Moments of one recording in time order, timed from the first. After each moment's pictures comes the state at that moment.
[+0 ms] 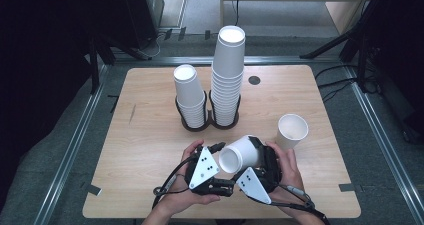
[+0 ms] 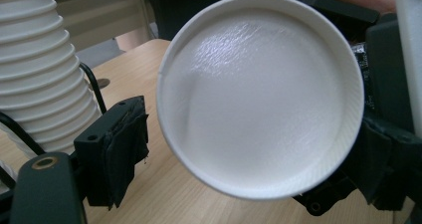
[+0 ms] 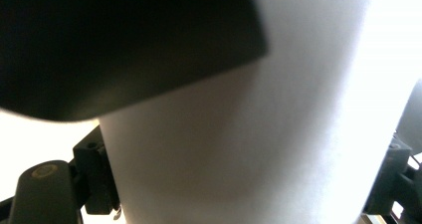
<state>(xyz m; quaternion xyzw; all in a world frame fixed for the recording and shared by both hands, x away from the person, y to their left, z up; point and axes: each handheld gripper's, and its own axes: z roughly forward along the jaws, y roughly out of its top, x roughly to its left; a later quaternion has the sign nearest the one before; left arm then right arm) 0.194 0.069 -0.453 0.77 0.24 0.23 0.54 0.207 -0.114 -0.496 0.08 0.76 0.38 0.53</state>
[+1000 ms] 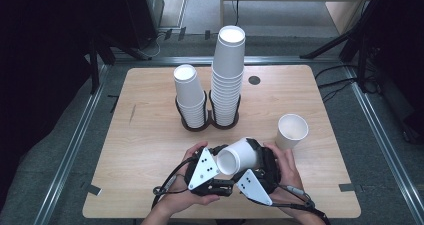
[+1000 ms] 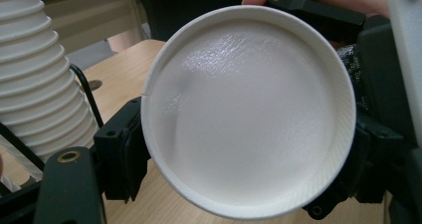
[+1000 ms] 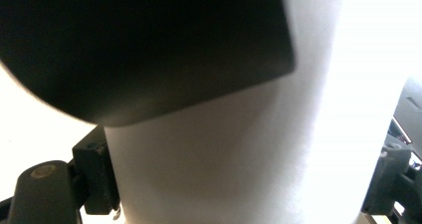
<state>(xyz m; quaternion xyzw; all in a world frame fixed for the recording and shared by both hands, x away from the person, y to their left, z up) 0.193 0.070 -0.453 0.78 0.23 0.22 0.54 0.206 -0.114 -0.498 0.06 0.76 0.39 0.51</state>
